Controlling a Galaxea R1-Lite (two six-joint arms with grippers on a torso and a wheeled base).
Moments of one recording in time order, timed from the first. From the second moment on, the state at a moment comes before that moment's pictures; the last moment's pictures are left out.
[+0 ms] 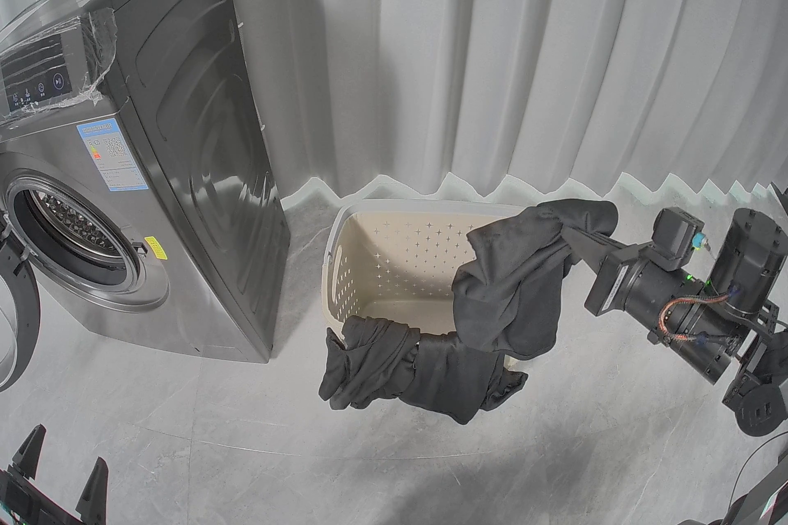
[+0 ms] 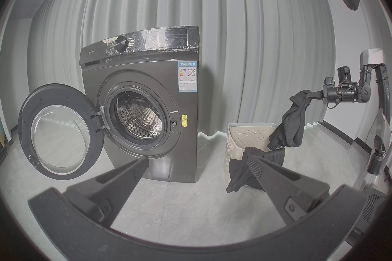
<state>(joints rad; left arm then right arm) 0.00 0.02 -0.02 0.00 -0.02 -0.01 0.59 1.60 -0.45 -1.18 -0.11 0.20</state>
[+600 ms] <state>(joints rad) 0.00 0.02 -0.02 0.00 -0.02 -0.02 0.58 1.52 -0.49 -1.14 -0.21 0.17</state>
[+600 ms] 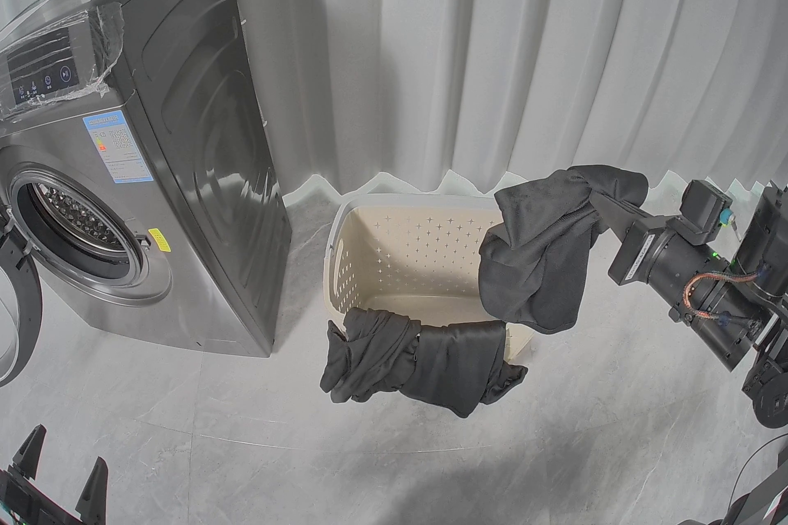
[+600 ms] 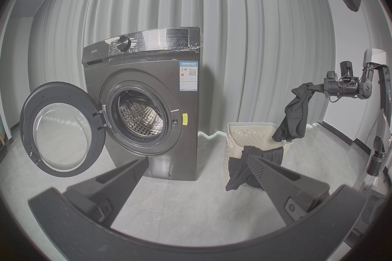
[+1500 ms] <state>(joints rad) 0.00 0.02 -0.02 0.01 -0.02 -0.02 0.60 1.49 -0.48 -1.15 -0.20 0.17</state>
